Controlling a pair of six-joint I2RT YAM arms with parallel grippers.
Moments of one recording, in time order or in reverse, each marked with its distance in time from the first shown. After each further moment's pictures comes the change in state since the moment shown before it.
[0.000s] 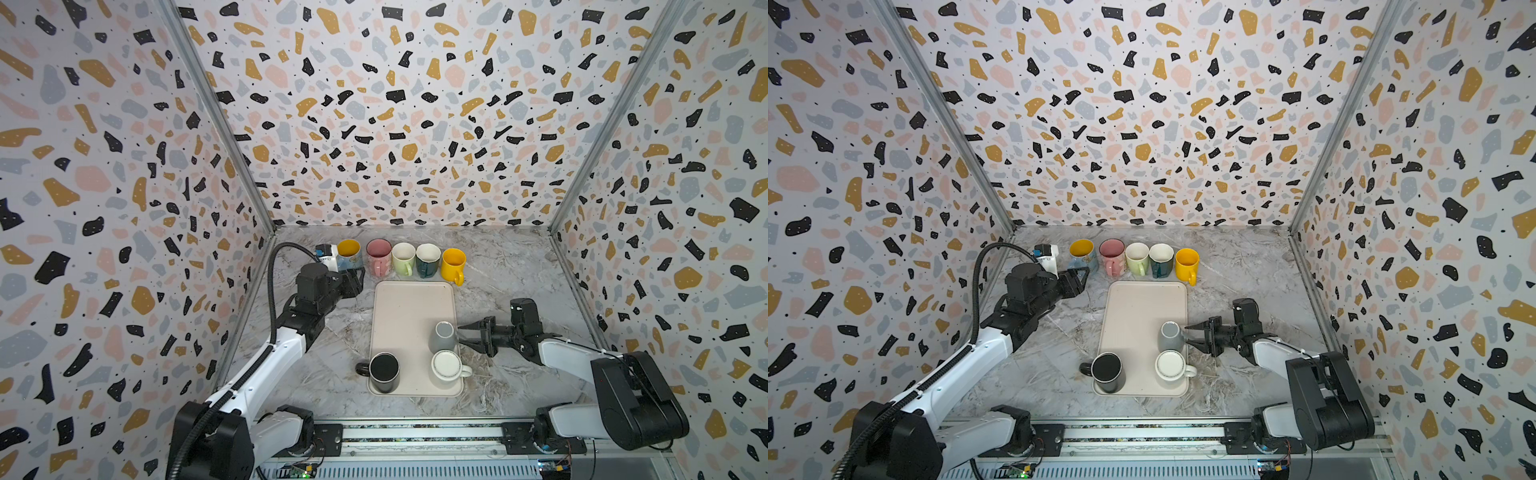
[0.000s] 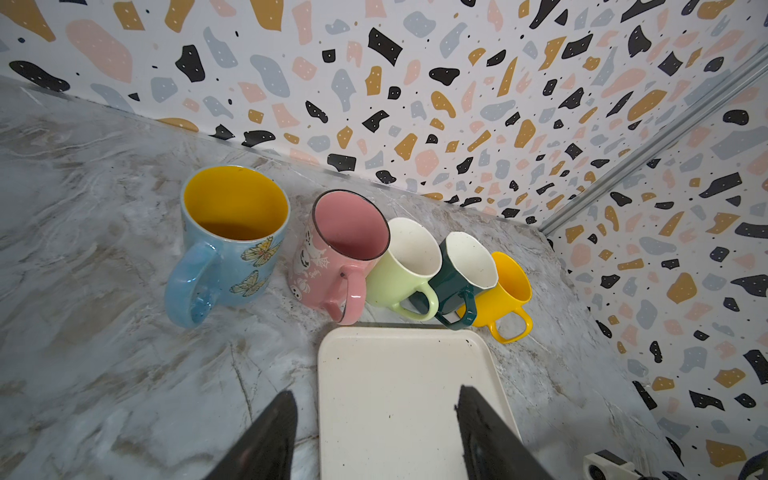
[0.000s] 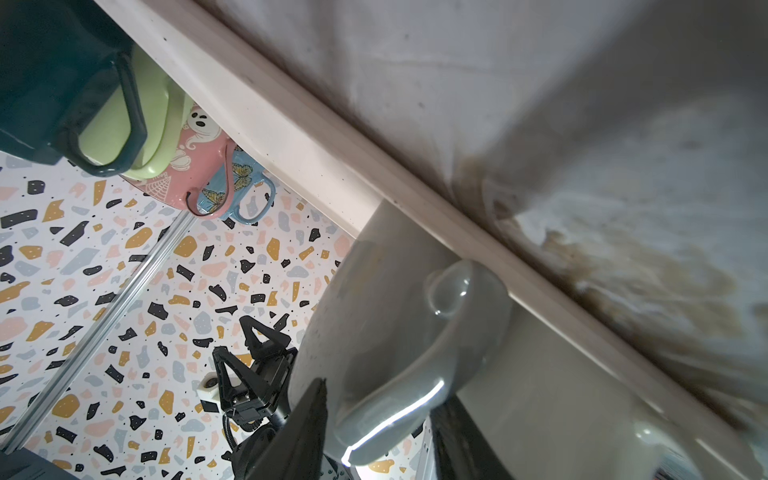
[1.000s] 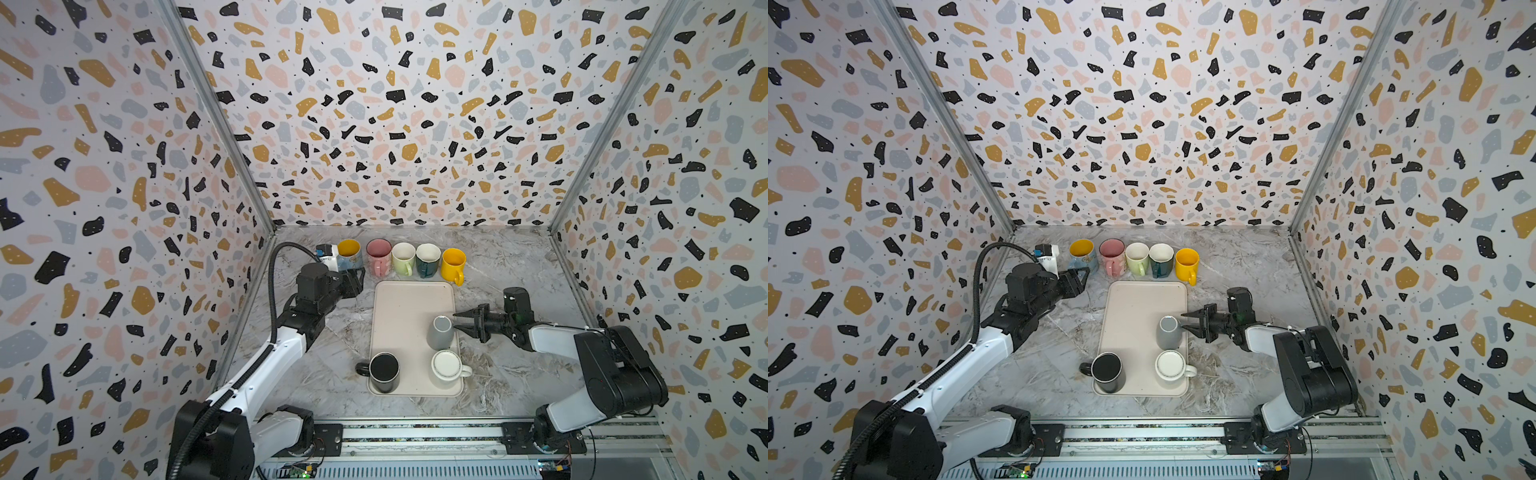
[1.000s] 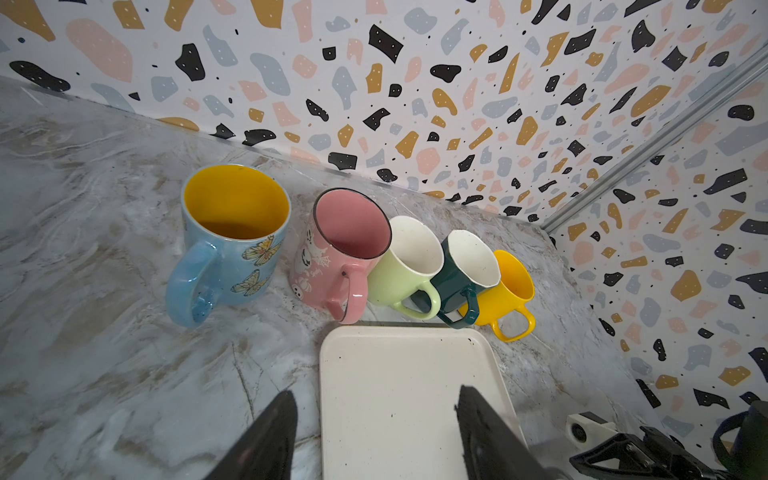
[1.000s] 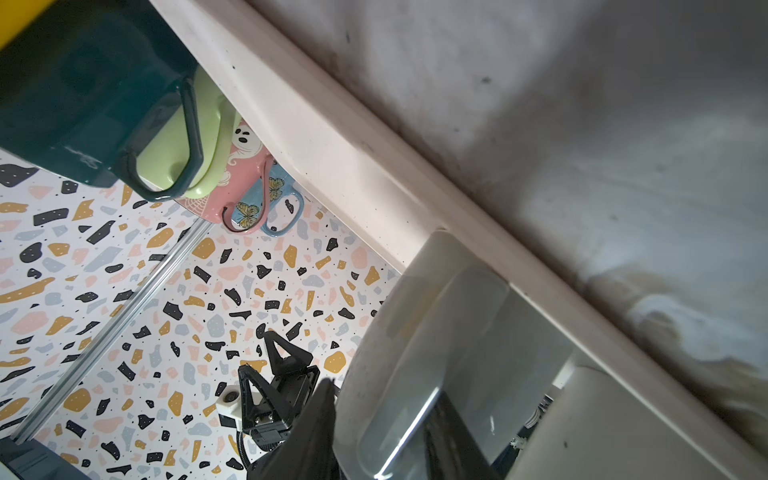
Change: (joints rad) left arm 0.000 0.005 0.000 0.000 0.000 0.006; right arm 0.016 0.167 0.105 0.145 0.035 0.027
